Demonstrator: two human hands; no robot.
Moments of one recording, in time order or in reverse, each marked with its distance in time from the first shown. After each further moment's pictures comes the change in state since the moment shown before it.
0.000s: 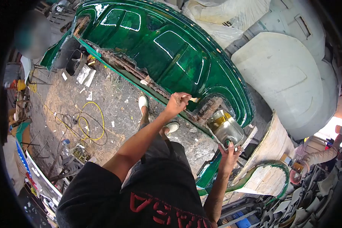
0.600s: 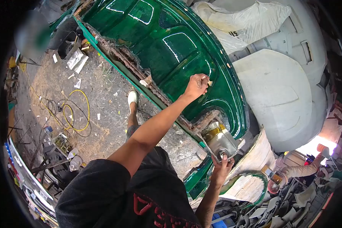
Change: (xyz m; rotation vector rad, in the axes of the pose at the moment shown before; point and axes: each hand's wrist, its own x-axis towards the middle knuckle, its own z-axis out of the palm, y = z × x) left_hand 0.117 0.031 0.018 -0.336 0.132 -0.070; right_hand 0.005 -0.006 0.008 -0.115 -0.012 -0.037
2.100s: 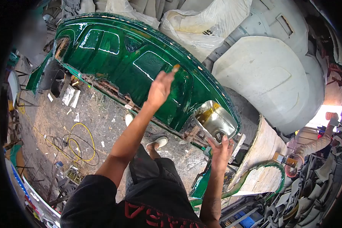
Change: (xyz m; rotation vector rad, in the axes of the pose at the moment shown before) left_hand 0.025 0.036 -0.054 0.748 0.006 0.689; right_hand 0.047 -0.042 0.068 0.317 -0.036 0.023
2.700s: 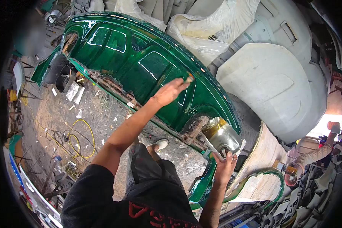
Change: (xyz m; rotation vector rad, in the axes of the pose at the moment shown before) left_hand -0.002 0.001 0.011 0.150 -0.359 0.300; right_hand -0.022 -0.003 -0.057 -0.085 0.032 -0.087
